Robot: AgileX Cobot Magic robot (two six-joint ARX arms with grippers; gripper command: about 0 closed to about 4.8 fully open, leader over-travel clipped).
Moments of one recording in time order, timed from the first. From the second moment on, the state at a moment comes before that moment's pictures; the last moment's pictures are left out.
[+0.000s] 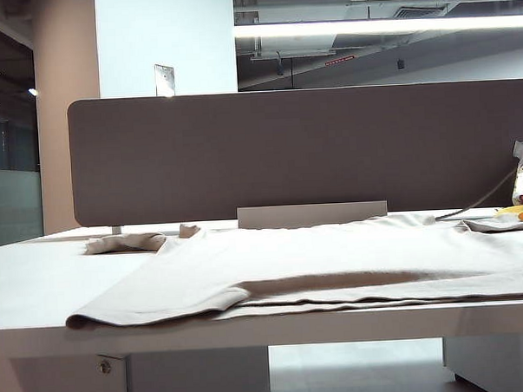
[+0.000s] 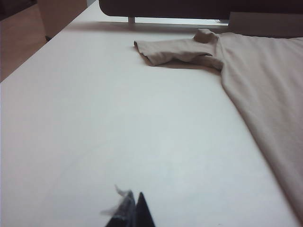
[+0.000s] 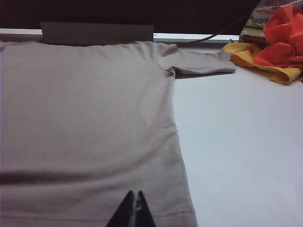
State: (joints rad) left arm 0.01 0.00 0.01 -0.17 -0.01 0.00; right arm 0.04 0.00 0.01 -0.10 0.02 0.02
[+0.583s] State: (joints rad) left arm 0.01 0.00 0.01 -0.16 0.14 -0.25; right arm 0.04 0.00 0.01 -0.07 0.10 0.17
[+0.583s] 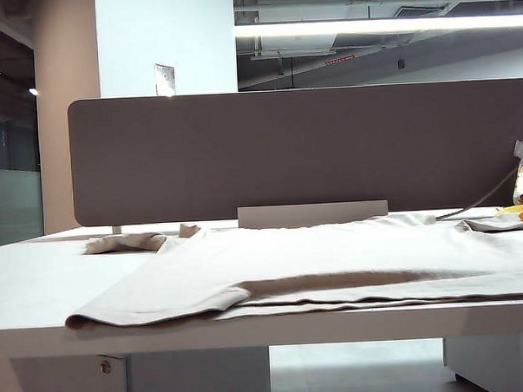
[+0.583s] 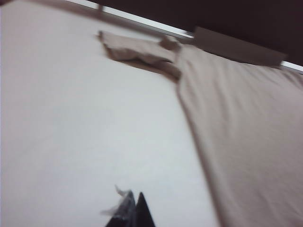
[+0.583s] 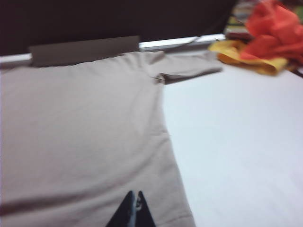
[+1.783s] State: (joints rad) left arm -0.23 0.76 0.34 -0.12 0.22 -0.30; right arm 0.04 0.80 0.48 -0.18 0.12 0.33
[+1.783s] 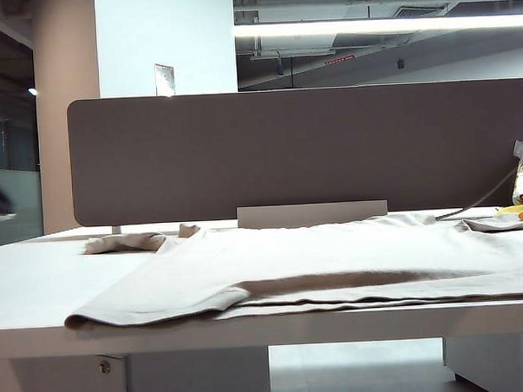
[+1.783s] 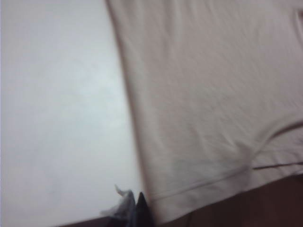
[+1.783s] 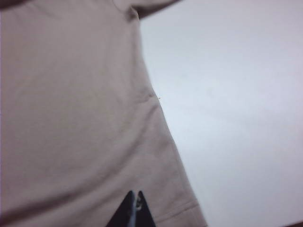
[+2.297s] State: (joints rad) left arm -0.27 1.14 0.47 -0.10 0.26 -0.31; right arm -0.33 1.08 0.58 -0.28 -0.26 0.34
